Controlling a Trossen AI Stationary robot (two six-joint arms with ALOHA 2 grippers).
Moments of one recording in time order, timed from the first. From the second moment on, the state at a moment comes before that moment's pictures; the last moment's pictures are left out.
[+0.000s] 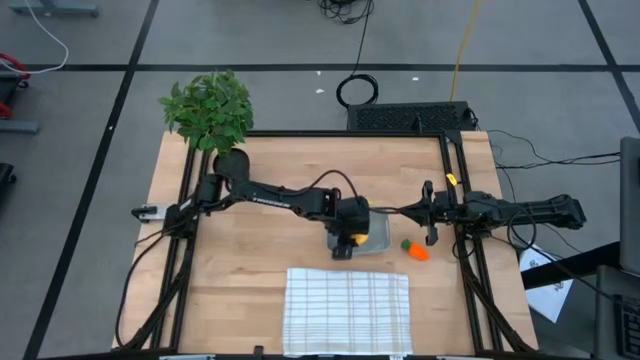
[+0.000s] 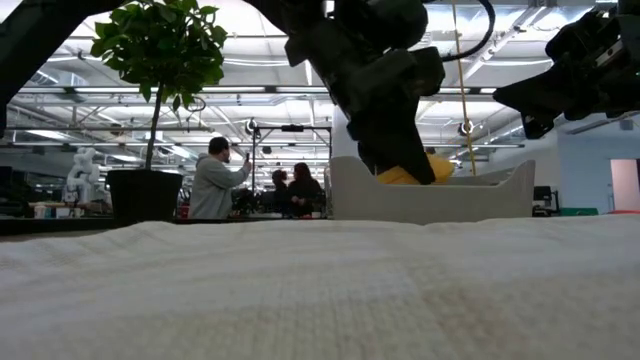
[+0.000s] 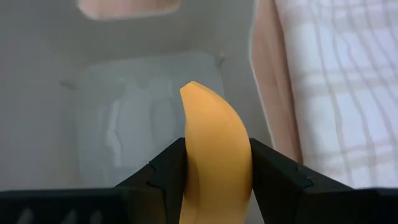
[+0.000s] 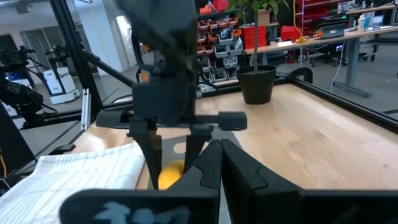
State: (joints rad) left arm -0.02 2.21 1.78 -0.54 0.21 0.07; right arm 0.05 0.11 0.01 0.08 0.11 0.17
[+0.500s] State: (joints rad) left arm -0.01 2.23 1.78 -0.55 0.13 -0.03; right arm 0.05 0.11 0.01 0.08 0.11 0.17
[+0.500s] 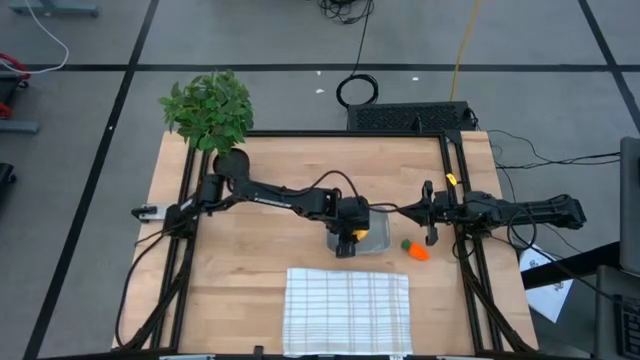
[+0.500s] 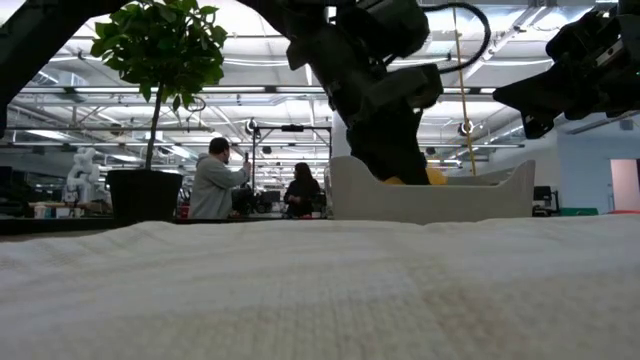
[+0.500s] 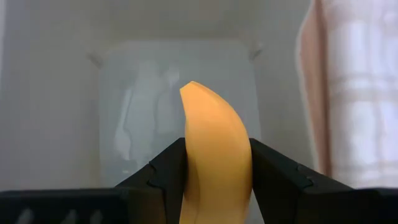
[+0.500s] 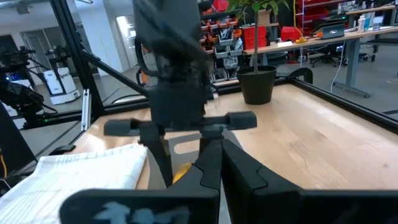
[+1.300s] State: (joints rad) left arm -0.01 2.25 1.78 -0.55 0.13 0.00; right arm 0.05 0.12 0.01 0.08 0.11 0.17
